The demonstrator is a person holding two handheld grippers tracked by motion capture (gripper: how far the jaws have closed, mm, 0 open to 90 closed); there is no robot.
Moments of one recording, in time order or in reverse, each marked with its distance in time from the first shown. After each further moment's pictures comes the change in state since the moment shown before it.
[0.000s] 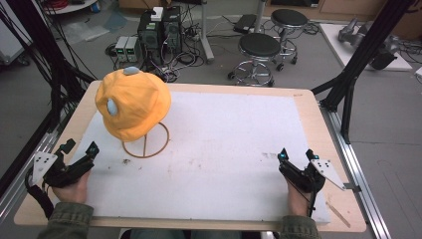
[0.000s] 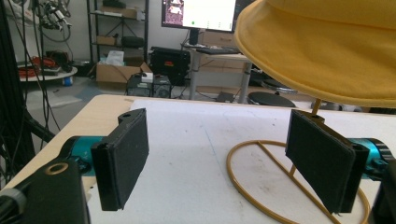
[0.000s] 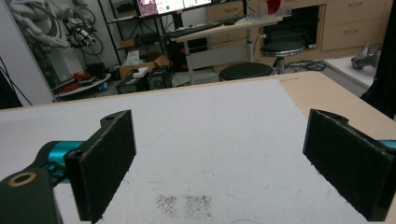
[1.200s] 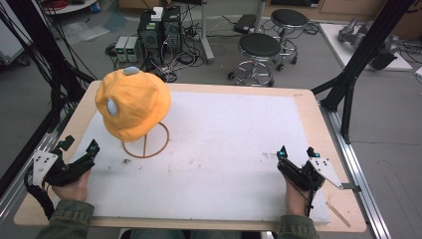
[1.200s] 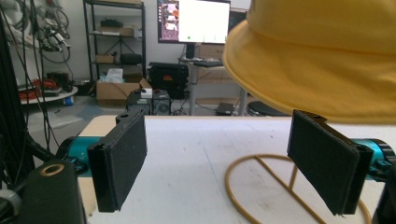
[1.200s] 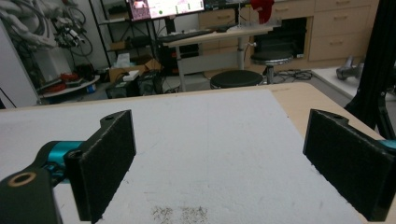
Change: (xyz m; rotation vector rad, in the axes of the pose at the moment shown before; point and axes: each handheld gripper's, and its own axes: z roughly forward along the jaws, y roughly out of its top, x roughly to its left) left arm -0.007 0.007 -0.001 -0.038 -0.014 0.076; right arm 0.008 0.006 0.000 -0.030 -0.040 -0.045
